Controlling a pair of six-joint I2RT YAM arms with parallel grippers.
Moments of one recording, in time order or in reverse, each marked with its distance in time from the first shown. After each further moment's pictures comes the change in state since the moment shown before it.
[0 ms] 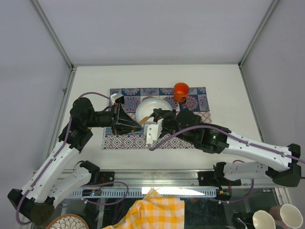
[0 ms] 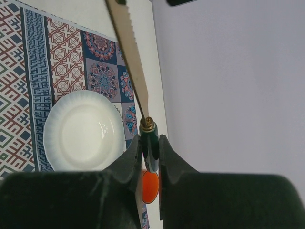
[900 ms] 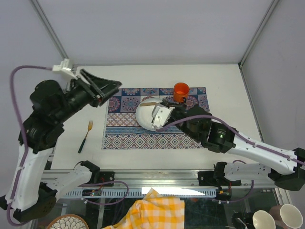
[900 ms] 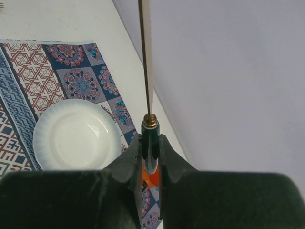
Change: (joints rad) left arm 0.002 0.177 0.731 -0.607 -0.689 0.682; right arm -0.036 -0.050 0.000 0.080 0.140 0.169
